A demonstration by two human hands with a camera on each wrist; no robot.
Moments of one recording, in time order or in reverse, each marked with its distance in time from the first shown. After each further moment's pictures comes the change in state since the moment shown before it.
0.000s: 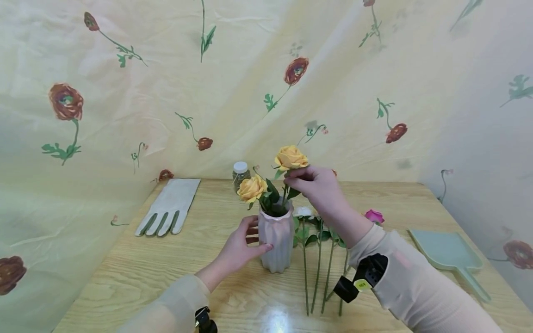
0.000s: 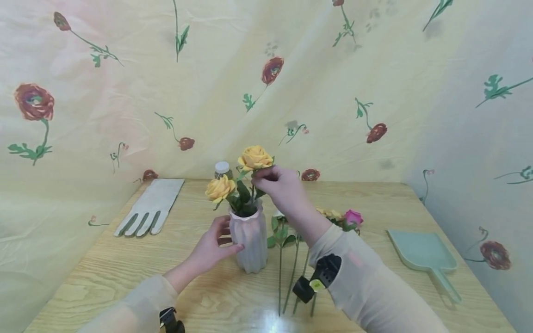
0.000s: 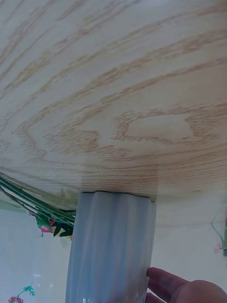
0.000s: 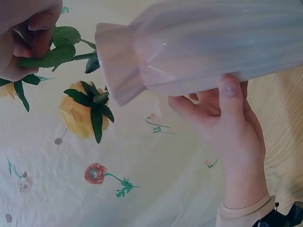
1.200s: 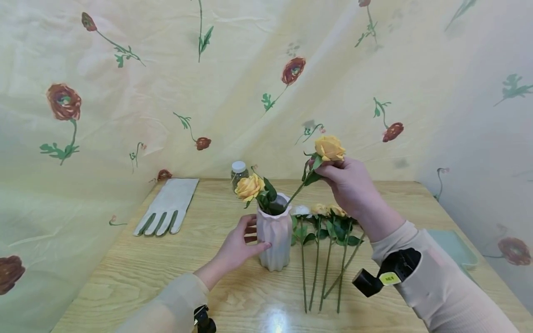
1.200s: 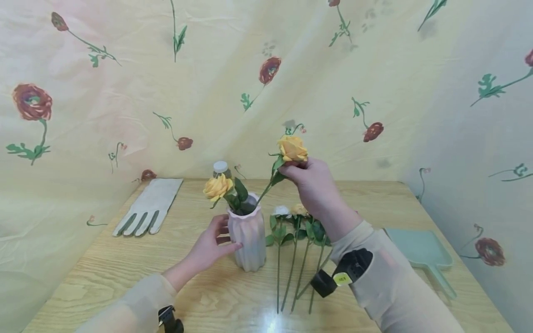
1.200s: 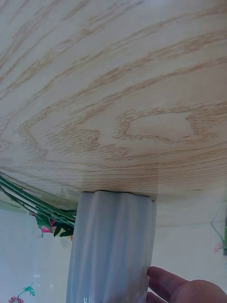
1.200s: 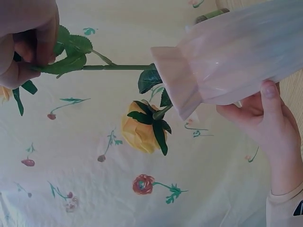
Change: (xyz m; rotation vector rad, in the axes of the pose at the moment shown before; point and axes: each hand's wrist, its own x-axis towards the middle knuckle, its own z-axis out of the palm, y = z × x) left_hand -0.001 0.001 0.001 -0.001 0.001 -0.007; right_hand -0.010 -0.007 -0.045 0.505 -0.032 -0.035
